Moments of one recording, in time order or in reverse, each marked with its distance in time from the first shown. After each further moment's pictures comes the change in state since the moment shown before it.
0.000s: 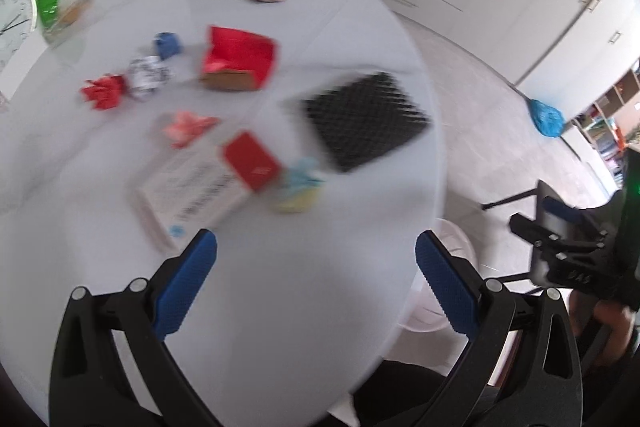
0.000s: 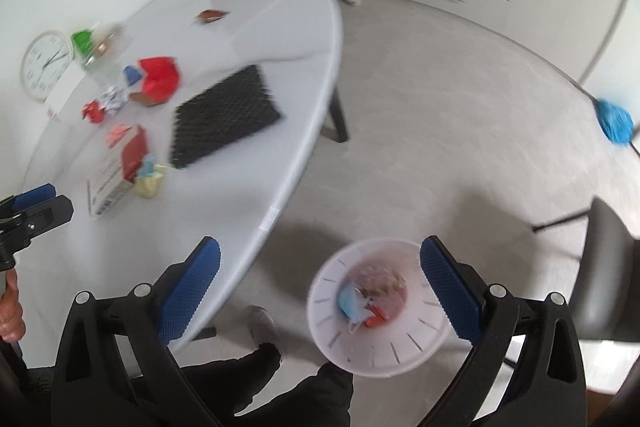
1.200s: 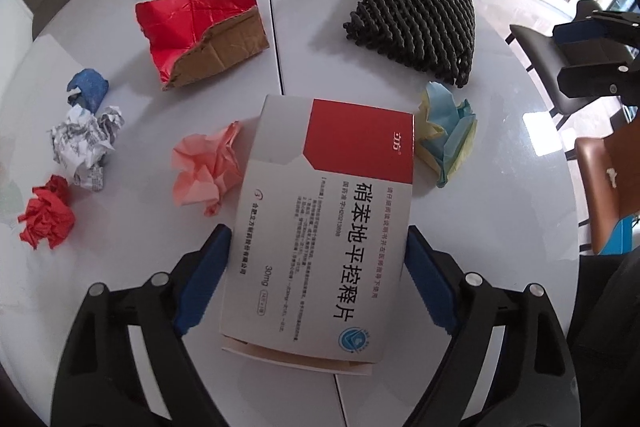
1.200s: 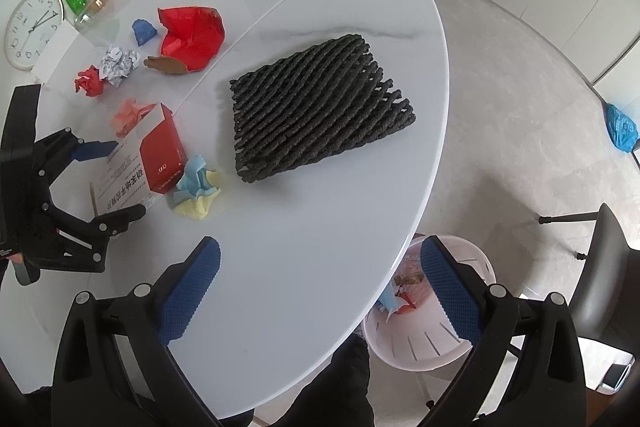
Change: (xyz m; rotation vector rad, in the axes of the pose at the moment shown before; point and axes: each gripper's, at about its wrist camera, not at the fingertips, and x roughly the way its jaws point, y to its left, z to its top) left arm 0.113 0.084 0.033 0.605 0.135 -0.104; right arm 0.058 0.090 0.036 -0.015 0.155 -0.047
